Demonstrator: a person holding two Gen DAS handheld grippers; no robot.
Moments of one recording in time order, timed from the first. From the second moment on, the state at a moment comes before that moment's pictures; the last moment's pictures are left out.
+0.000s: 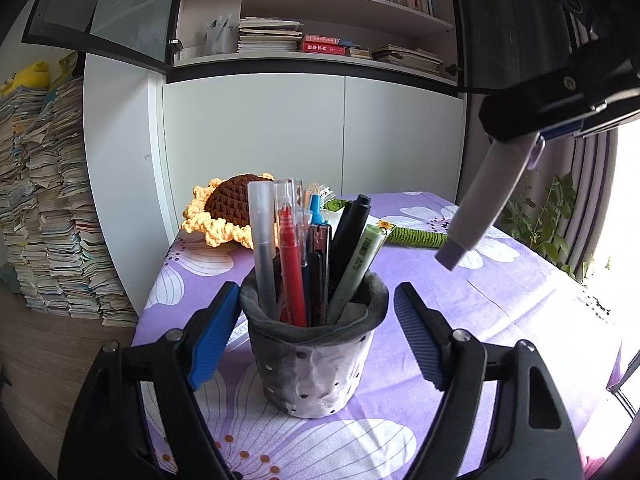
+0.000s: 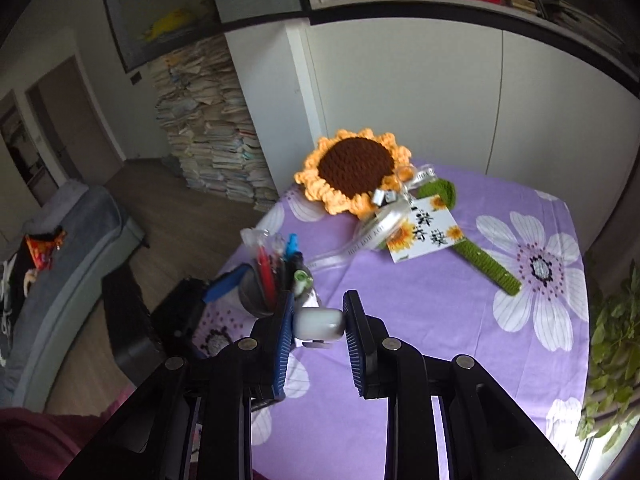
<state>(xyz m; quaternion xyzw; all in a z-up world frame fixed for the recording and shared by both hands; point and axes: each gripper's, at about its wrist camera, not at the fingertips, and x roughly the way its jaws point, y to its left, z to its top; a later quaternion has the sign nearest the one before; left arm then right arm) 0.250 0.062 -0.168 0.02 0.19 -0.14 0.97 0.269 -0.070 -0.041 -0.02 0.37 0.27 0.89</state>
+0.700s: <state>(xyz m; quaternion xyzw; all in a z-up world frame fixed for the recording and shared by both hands) 0.250 0.062 -0.168 0.02 0.19 -0.15 0.97 0.280 -0.051 -0.035 0.00 0.35 0.30 0.89</state>
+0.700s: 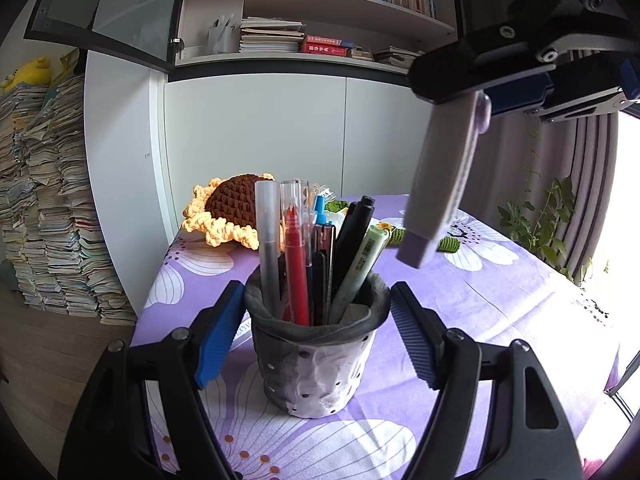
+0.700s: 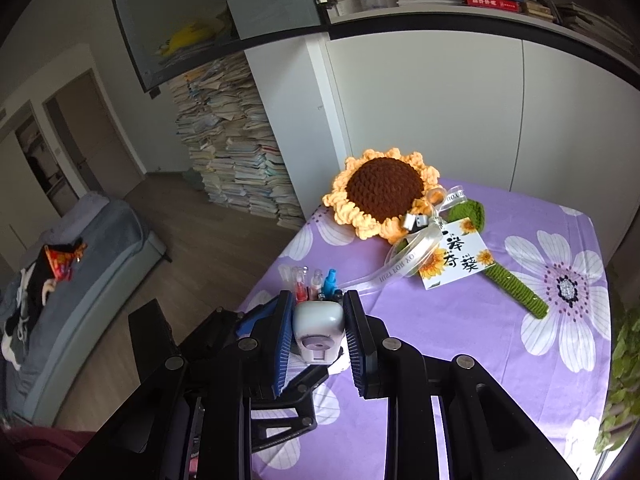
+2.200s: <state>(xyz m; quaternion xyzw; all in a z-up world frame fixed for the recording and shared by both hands) 0.251 0.064 -0.167 0.02 0.19 -0.15 0.97 0.297 -0.048 -0.079 0.00 0.40 0.27 0.87</state>
